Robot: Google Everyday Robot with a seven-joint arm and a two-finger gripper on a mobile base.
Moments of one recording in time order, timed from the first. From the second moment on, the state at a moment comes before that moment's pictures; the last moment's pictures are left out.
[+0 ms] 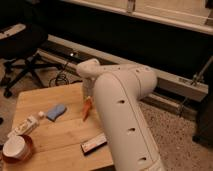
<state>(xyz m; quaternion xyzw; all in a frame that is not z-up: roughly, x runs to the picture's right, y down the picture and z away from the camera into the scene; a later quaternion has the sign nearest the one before) -0.095 0.080 0.922 -0.27 0.31 0.72 0.56</state>
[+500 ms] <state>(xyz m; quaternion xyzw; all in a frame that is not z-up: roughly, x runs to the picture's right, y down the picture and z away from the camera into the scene) -0.087 0.072 0.936 -0.26 0.32 0.72 0.56</state>
